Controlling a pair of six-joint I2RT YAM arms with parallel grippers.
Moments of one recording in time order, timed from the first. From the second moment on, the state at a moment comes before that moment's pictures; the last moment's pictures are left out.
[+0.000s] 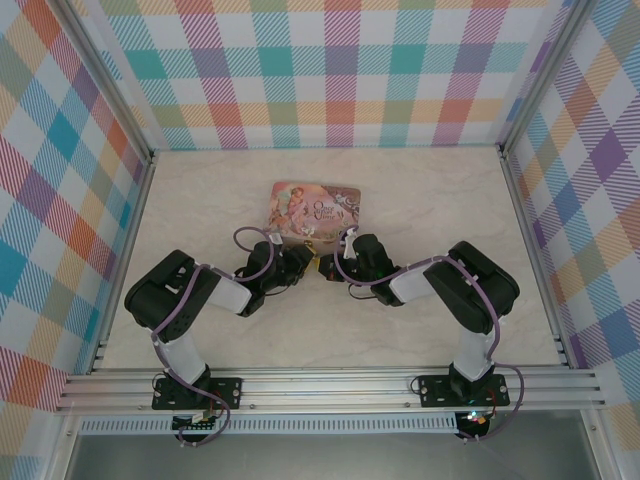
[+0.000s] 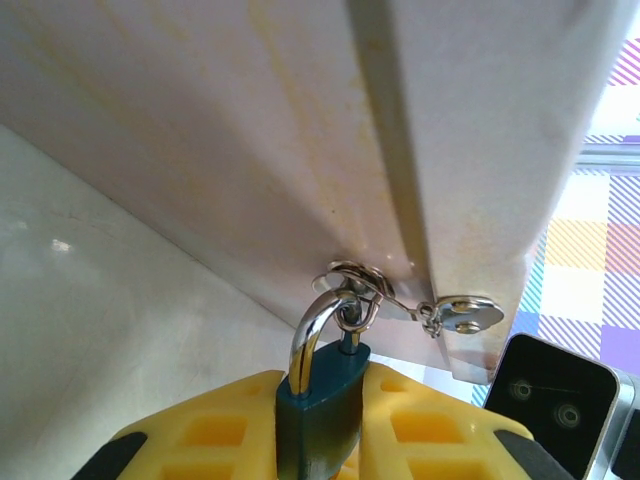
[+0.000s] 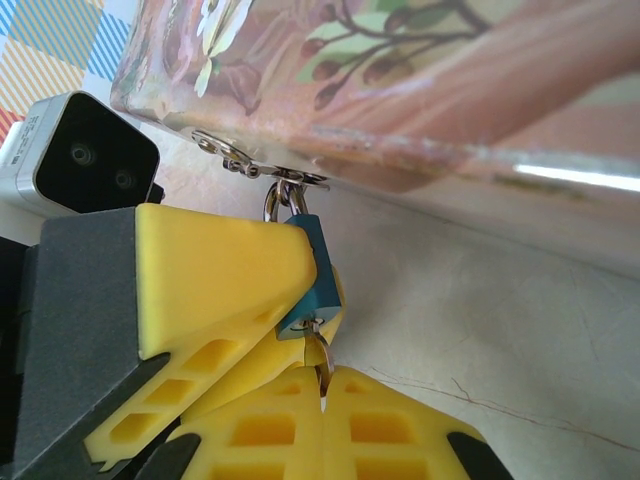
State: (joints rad) left arm -0.57 1.76 0.52 0.84 0.19 -1.40; right arm 0.71 1.83 0.68 0.67 -0.34 0.83
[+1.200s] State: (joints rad) left arm -0.57 1.61 0.65 0.38 0.23 -1.46; right arm 0.71 1.19 0.60 0.23 -0.01 -0.03
